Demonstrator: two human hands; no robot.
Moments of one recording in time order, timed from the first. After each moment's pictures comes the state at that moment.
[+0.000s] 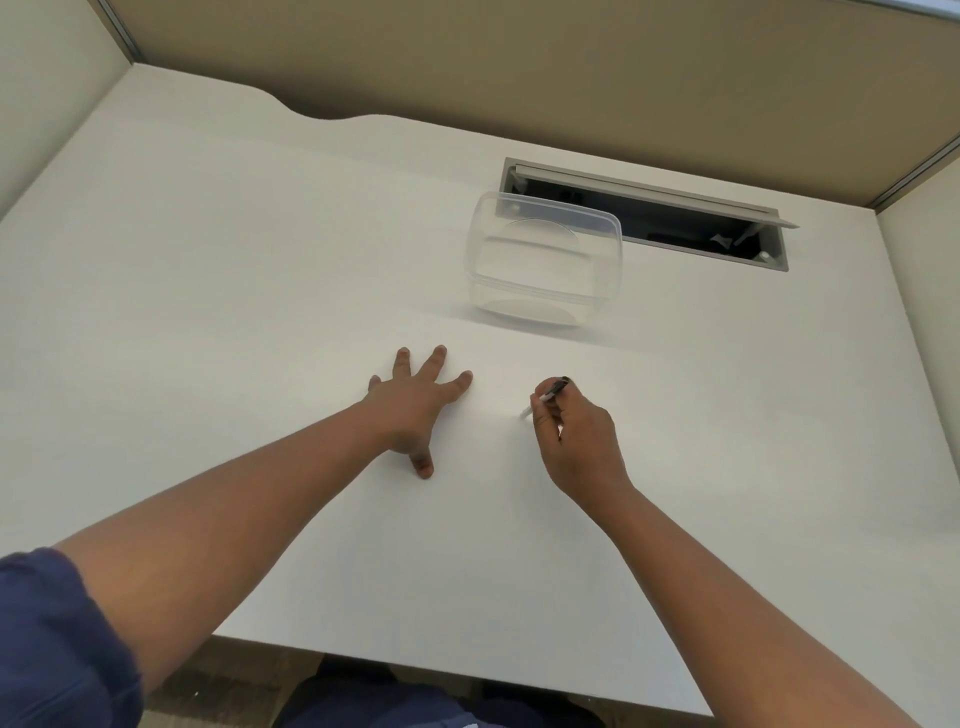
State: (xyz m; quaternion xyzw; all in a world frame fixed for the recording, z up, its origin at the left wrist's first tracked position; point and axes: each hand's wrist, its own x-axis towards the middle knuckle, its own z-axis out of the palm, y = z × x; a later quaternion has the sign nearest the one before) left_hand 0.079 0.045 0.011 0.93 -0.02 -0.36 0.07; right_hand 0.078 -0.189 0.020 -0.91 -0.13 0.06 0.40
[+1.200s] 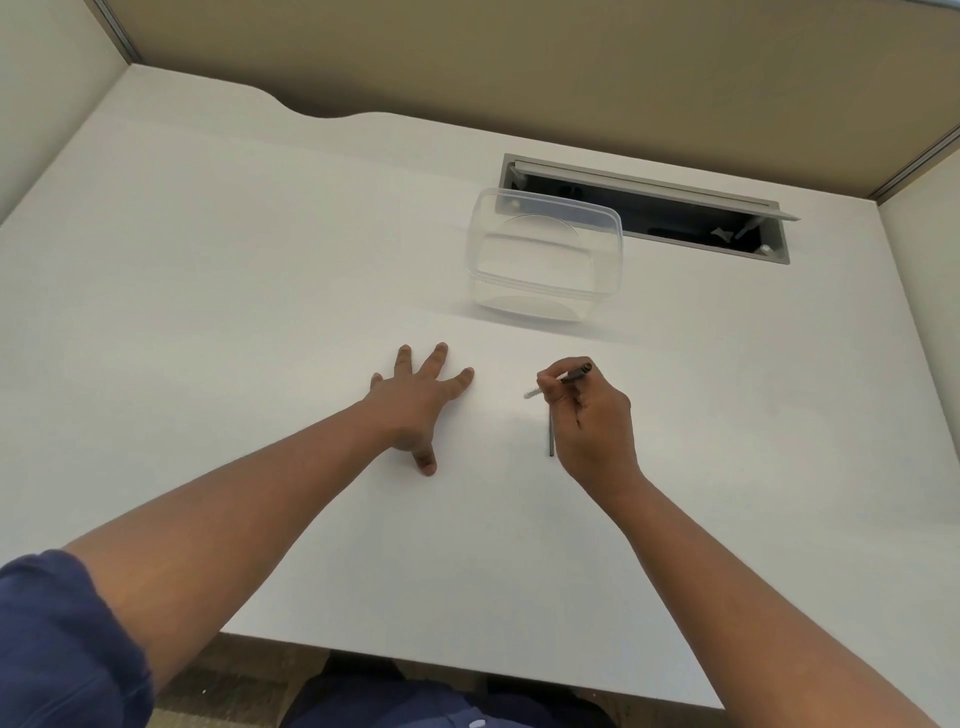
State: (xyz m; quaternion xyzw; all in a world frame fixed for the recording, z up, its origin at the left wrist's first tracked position) left_hand 0.078 0.044 0.011 0.93 -0.01 -0.36 0.08; right_hand 0.078 -0.186 0.041 -0.87 -0.10 0.01 0.49
